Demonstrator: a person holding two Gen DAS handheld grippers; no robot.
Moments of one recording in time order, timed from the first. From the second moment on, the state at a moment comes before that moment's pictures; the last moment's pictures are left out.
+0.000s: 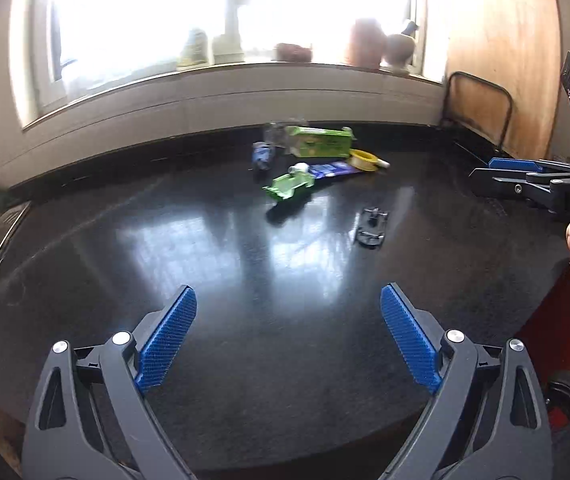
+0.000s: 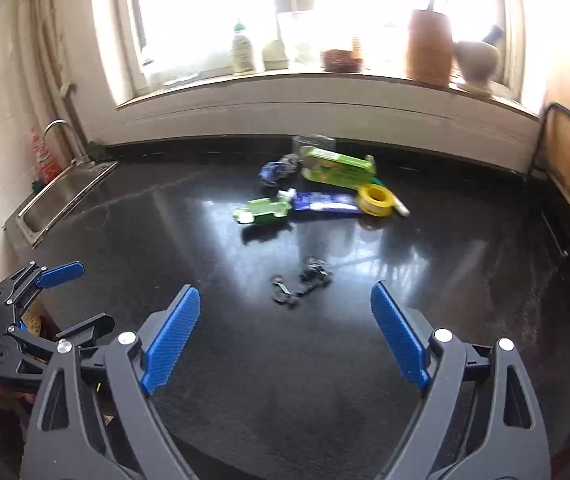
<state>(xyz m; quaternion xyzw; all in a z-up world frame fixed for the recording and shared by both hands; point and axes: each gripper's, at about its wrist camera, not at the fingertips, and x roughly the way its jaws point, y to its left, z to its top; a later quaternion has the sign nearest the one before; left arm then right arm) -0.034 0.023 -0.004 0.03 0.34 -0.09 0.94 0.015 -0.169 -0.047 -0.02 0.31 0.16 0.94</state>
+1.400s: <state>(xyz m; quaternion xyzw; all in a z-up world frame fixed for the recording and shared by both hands) 0.237 -0.006 -0.089 0.09 0.44 -0.15 0.88 0.309 -0.233 -0.129 -0.12 0.40 0.21 0.89</state>
